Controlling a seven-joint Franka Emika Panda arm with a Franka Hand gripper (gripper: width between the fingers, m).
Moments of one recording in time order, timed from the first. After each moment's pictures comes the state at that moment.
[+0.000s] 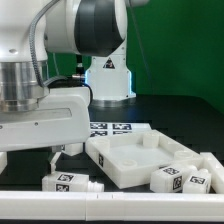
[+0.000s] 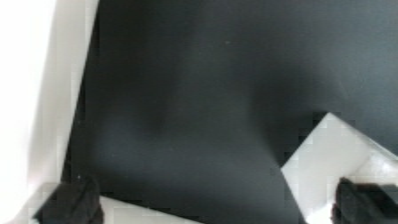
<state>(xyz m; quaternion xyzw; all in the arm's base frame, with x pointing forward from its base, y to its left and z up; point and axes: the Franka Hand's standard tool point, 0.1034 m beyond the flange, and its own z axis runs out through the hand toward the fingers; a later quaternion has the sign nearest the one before) 0.620 -0.159 0.032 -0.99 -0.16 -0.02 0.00</state>
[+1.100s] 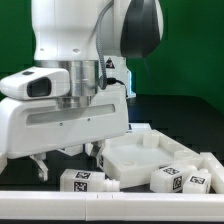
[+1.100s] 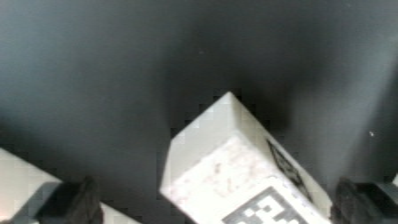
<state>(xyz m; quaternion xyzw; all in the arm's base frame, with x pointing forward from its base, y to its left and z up) 0.606 -0.088 0.028 -0.95 -0.30 -0.05 -0.01</state>
